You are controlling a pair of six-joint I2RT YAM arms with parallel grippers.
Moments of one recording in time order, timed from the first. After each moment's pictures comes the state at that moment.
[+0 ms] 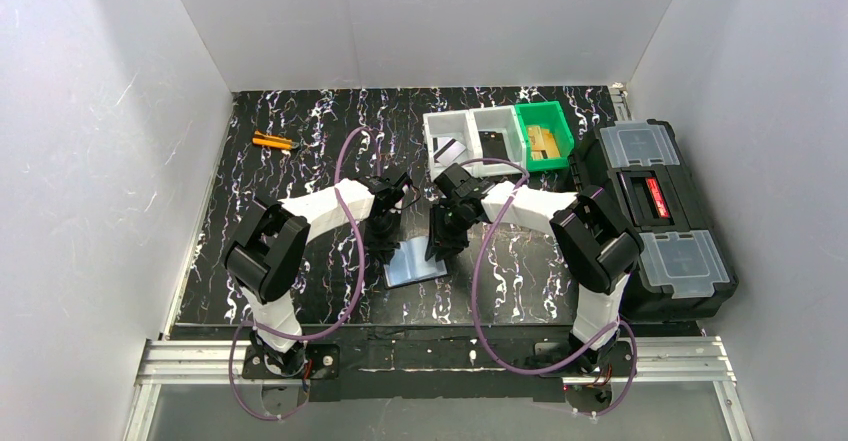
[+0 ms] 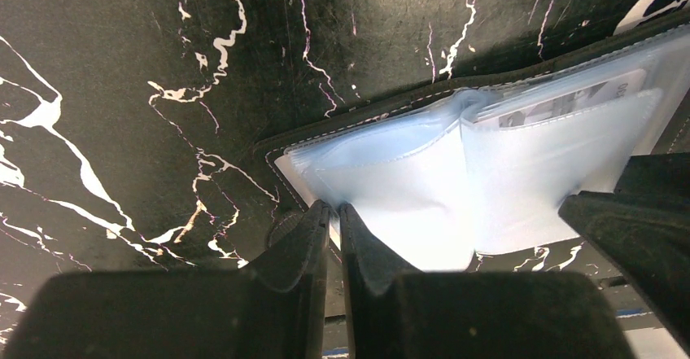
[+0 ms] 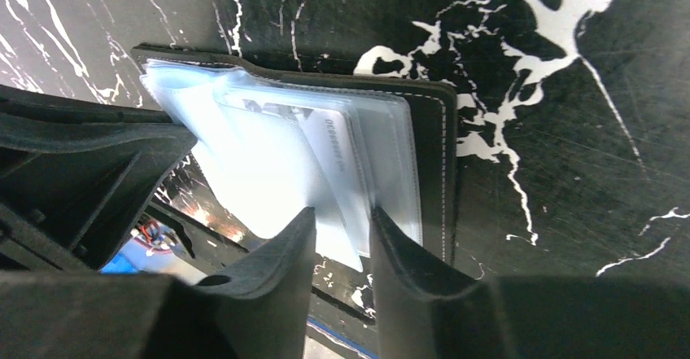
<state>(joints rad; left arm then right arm) -0.63 1.77 1.14 -0.84 0.04 -0.51 0.76 1.85 1.17 -0.50 -0.36 0.77</state>
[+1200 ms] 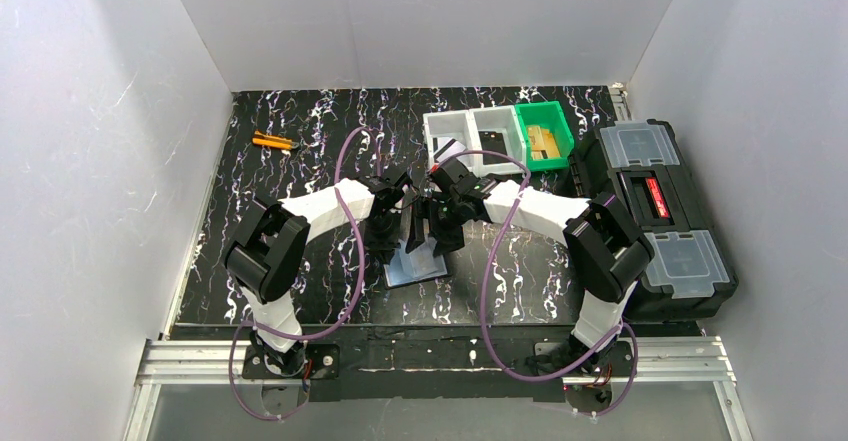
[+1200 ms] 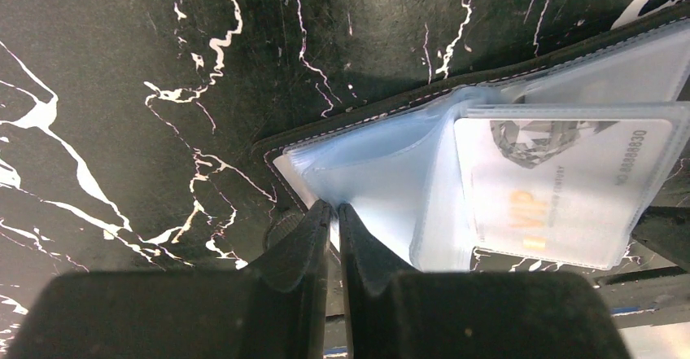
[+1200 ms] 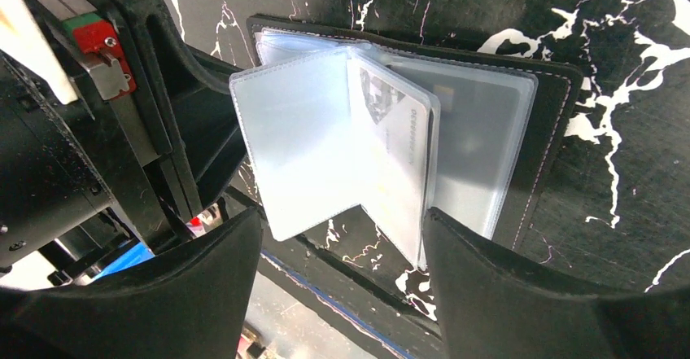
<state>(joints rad) -0.63 1.77 1.14 -0.84 0.05 -0.51 0.80 1.78 1.20 -0.48 -0.39 0.77</state>
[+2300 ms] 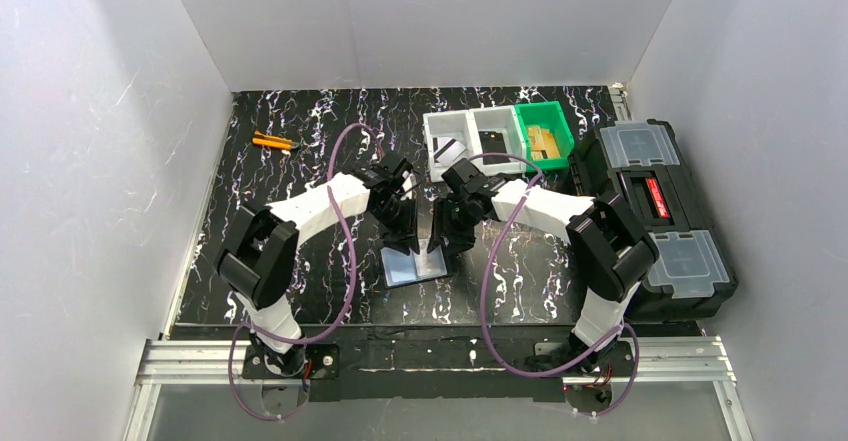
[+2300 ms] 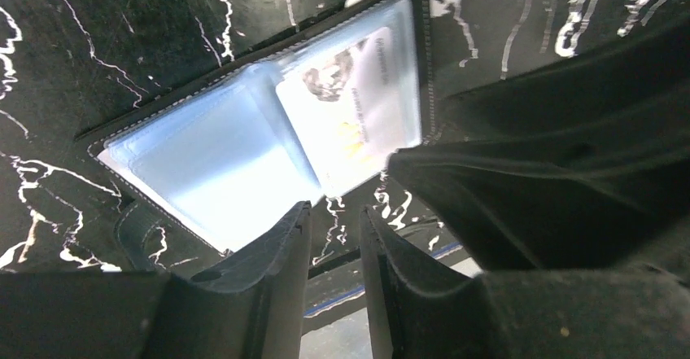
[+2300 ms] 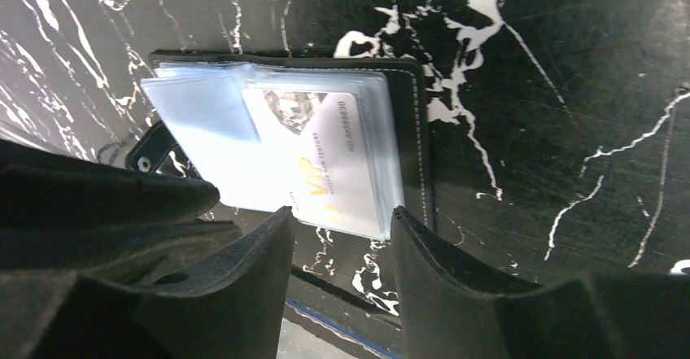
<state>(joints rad) -0.62 1.71 1.21 -0.80 0.31 -0.60 0.74 1.77 1.16 -0.54 -0.31 0.79</state>
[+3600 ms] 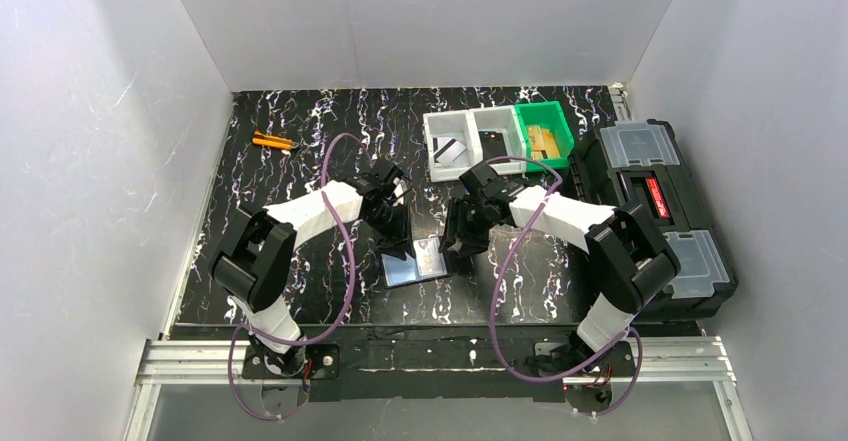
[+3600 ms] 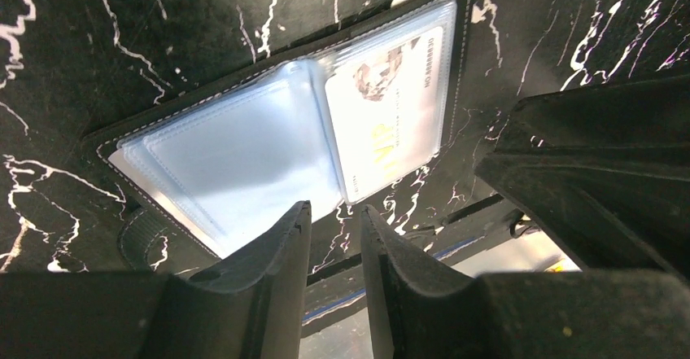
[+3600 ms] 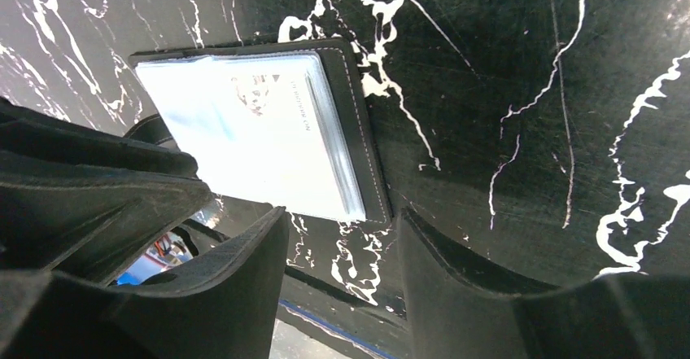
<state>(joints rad) -0.59 1.70 1.10 -0.70 0.35 -0.65 0.68 1.68 1.04 -0.51 -0.30 0.80</state>
